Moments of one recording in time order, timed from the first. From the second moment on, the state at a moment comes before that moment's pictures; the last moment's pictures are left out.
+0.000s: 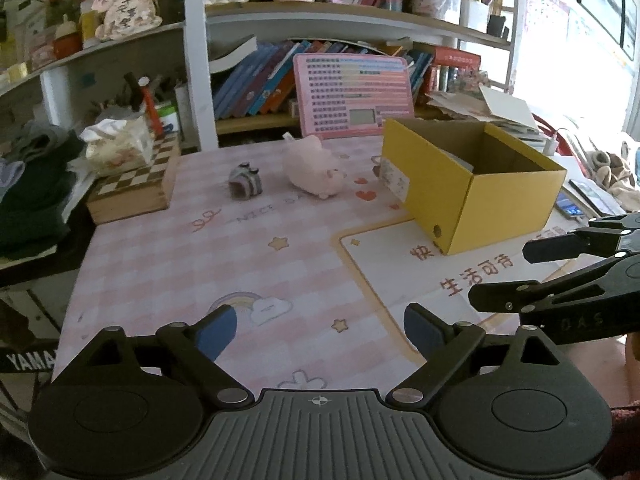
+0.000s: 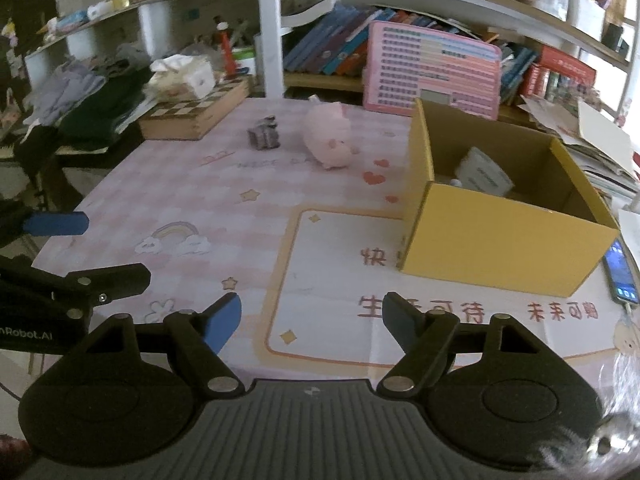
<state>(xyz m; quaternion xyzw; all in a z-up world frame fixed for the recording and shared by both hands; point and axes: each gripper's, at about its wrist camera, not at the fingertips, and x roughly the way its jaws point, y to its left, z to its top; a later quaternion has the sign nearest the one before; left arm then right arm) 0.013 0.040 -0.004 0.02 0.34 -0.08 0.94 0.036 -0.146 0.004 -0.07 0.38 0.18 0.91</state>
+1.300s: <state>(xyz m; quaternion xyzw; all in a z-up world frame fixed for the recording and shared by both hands) 0.140 0.080 -0.020 0.00 0.35 0.02 0.93 0.207 -0.091 0.001 -0.10 0.36 0.23 0.90</state>
